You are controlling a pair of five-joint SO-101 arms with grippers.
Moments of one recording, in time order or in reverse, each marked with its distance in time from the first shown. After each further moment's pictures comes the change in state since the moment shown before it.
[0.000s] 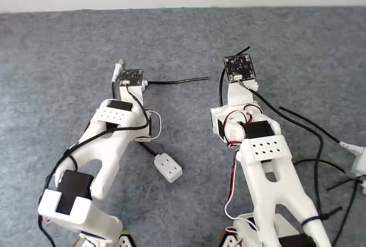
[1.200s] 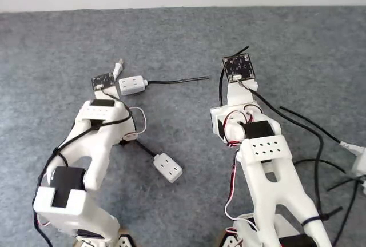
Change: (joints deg) left arm -7.6 4.0 -1.5 1.7 9.4; right arm 0.0 0.0 0.0 0.0 0.4
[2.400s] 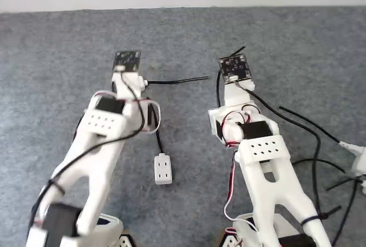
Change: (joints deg) left arm 8.3 -23.5 4.1 2.7 -10.8; right arm -1.6 0.0 0.0 0.0 1.6
